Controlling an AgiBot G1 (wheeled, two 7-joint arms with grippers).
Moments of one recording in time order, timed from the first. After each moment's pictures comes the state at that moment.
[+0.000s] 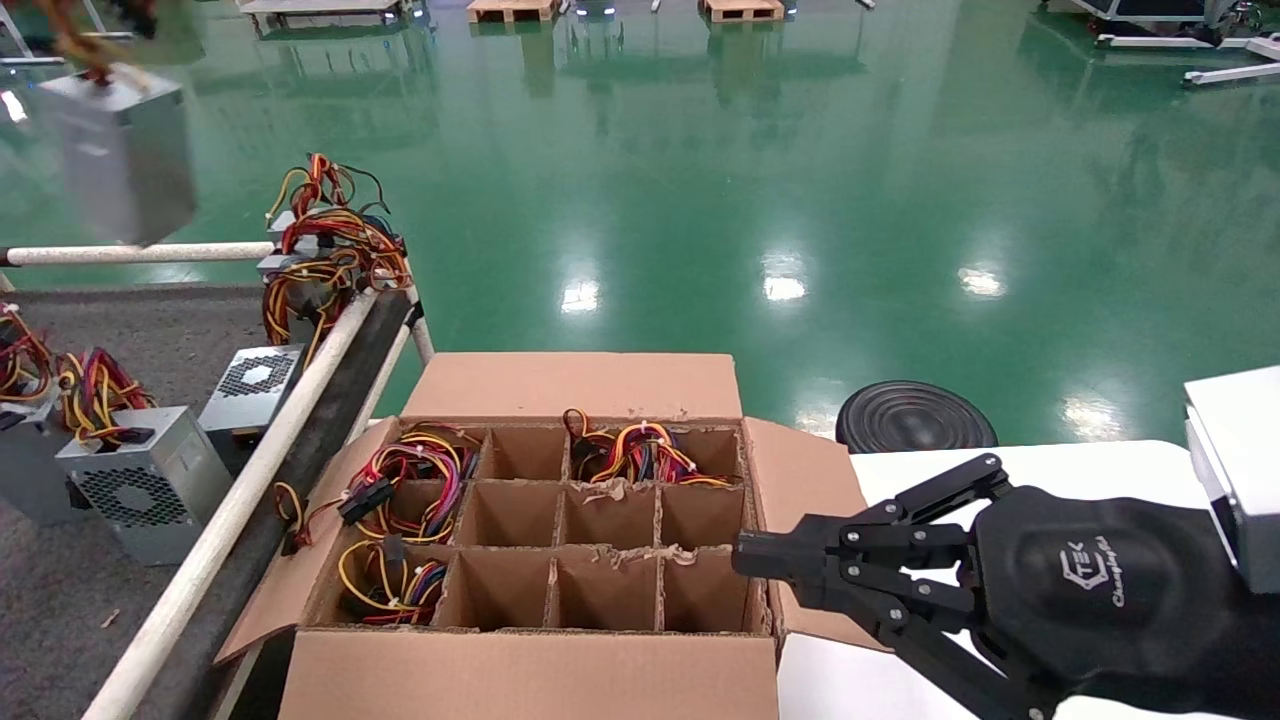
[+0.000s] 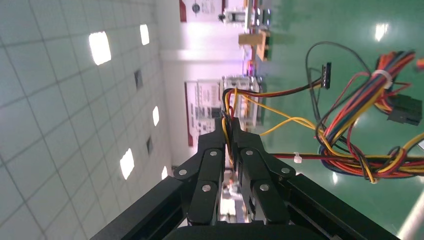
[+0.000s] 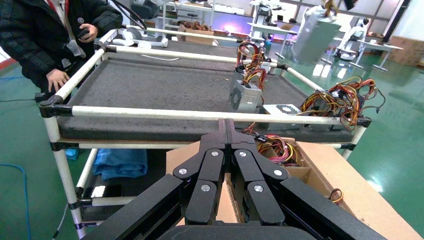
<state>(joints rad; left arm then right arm) -2.31 0.99 0.91 -0.07 1.39 0.60 0.92 1.07 -0.61 -0.28 1.28 -0.73 -1.50 0.19</state>
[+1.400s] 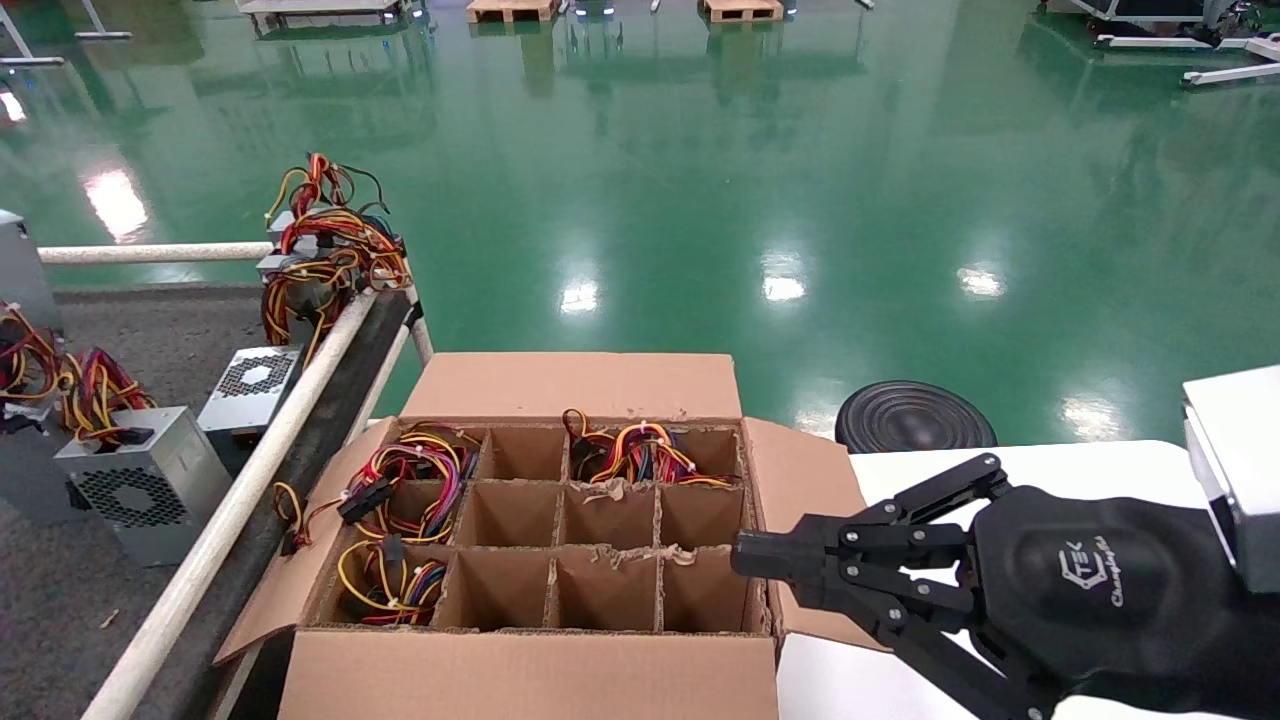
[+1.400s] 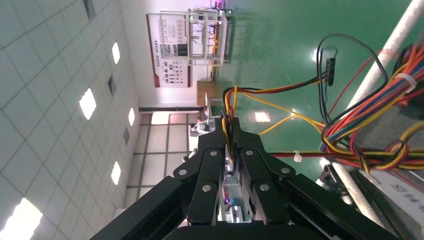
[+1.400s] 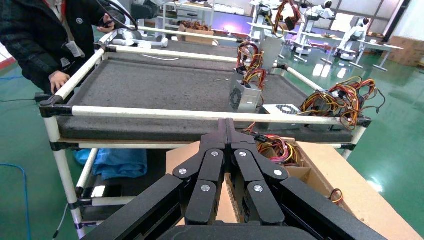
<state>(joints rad) -2.31 0.88 0.98 0.04 1.47 0.57 0.85 1.07 -0.61 -0.28 1.28 -0.73 -1.50 0.19</state>
